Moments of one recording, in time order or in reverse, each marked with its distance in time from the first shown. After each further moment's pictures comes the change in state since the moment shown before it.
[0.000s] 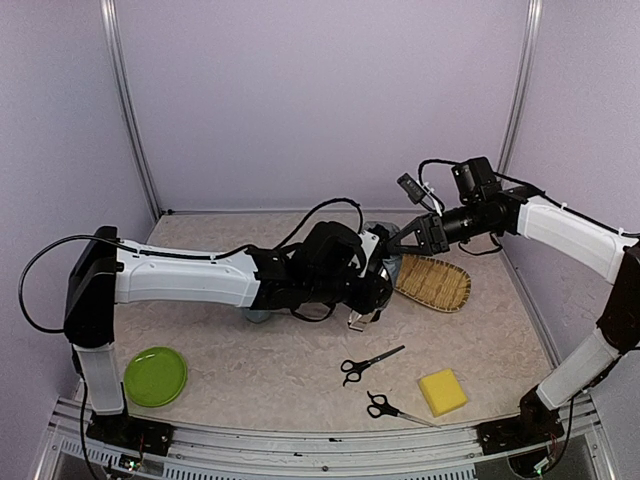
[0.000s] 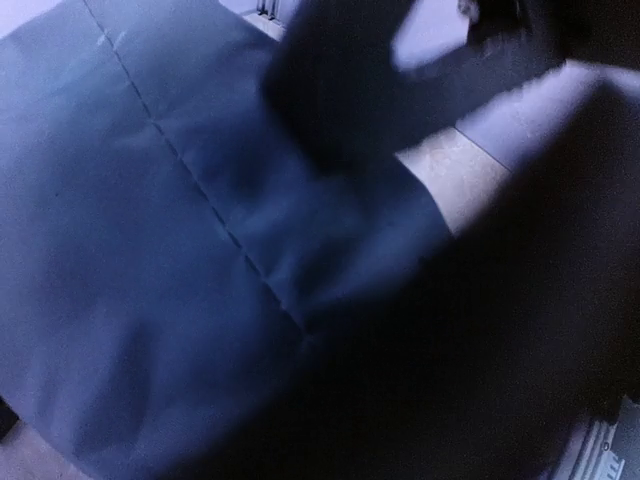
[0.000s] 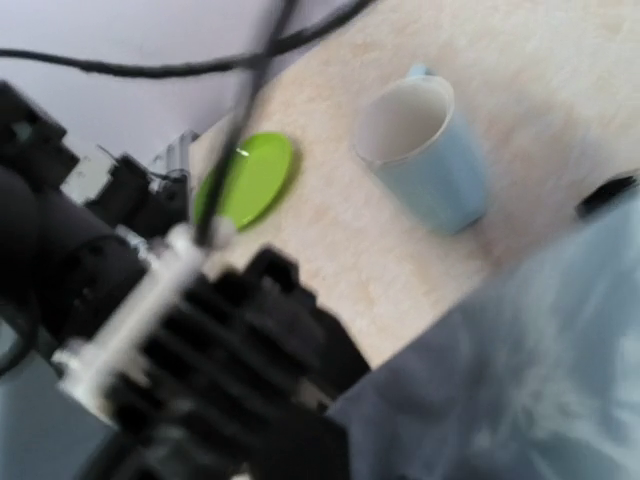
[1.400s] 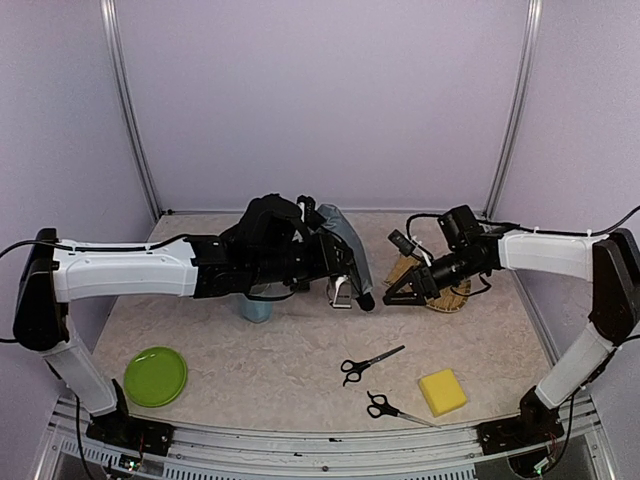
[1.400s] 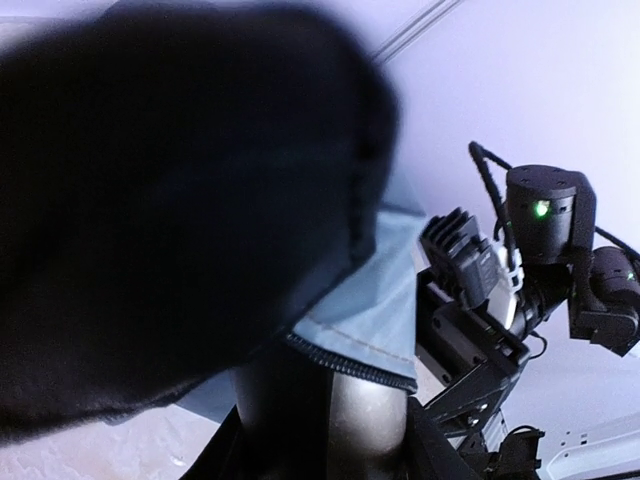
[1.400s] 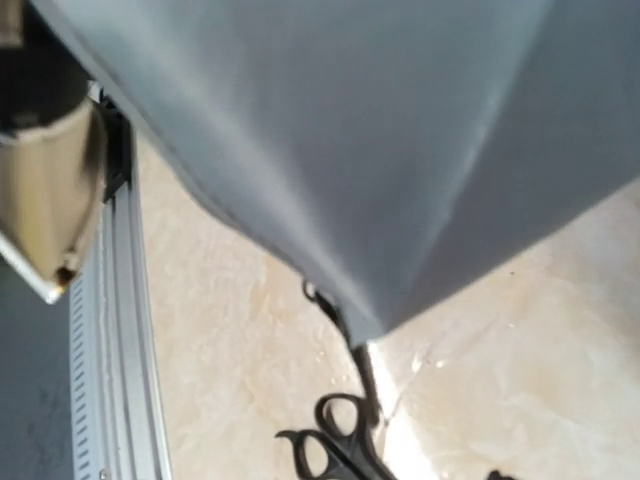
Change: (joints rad) left arm 0.090 -0.282 -0.232 0.056 -0.031 -0.553; right arm 0.021 0.058 -0.266 0.124 0.054 -0.076
